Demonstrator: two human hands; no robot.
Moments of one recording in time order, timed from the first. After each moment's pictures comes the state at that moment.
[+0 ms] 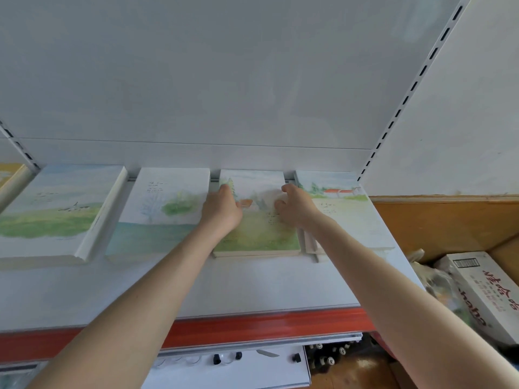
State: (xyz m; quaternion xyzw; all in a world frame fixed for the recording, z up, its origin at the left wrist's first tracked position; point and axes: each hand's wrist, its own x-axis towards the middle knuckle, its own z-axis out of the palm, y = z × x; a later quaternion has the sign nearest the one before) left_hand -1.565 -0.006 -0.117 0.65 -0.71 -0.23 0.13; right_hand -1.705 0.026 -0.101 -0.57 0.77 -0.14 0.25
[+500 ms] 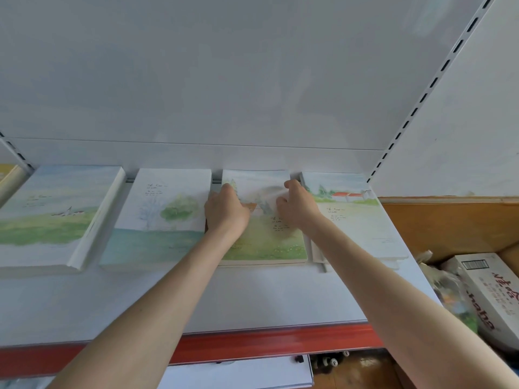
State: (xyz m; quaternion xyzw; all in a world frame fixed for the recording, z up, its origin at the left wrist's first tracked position) left_hand -1.577 -0.012 -0.120 0.69 -0.65 -0.26 0.19; right_hand -1.703 0.003 -0.113 -0.56 0.78 -0.17 0.23
